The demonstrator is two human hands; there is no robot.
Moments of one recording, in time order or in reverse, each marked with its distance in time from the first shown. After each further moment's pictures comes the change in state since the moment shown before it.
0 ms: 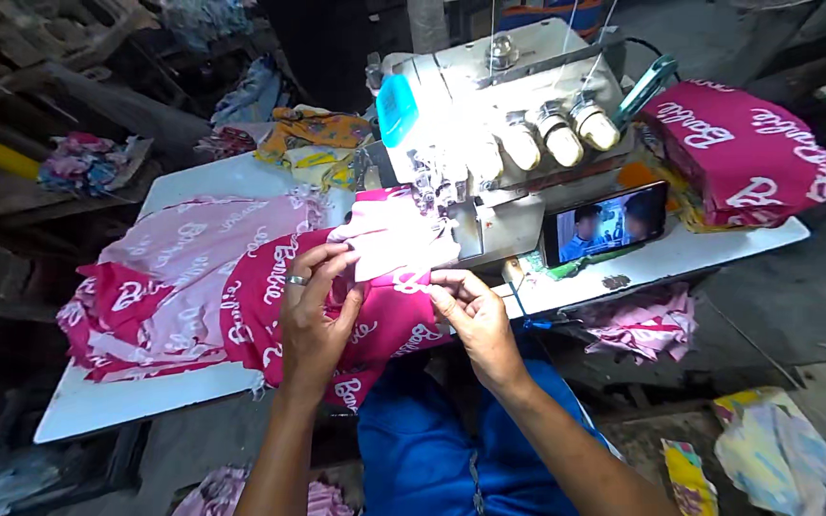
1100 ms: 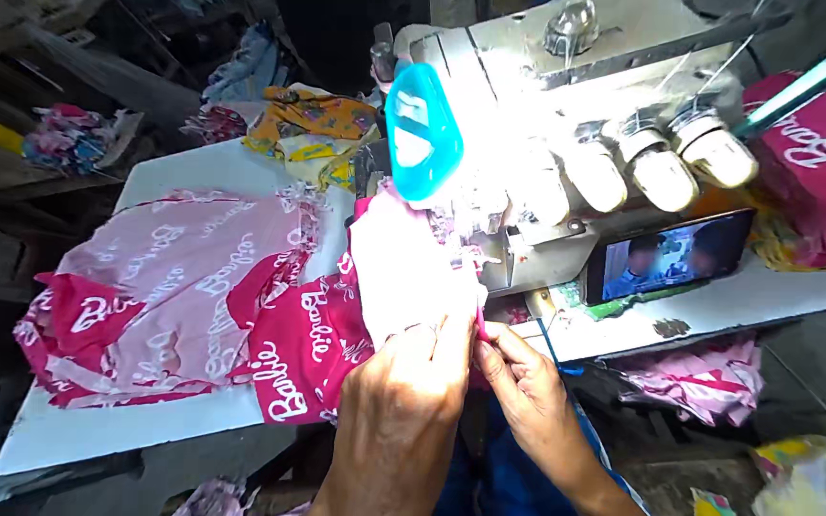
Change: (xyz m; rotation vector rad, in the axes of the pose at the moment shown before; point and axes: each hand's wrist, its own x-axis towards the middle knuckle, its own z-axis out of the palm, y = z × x) left_hand 0.032 0.098 0.022 0.401 -0.226 0.085; right_hand -0.003 -0.007 -0.022 -0.306 -0.076 -0.113
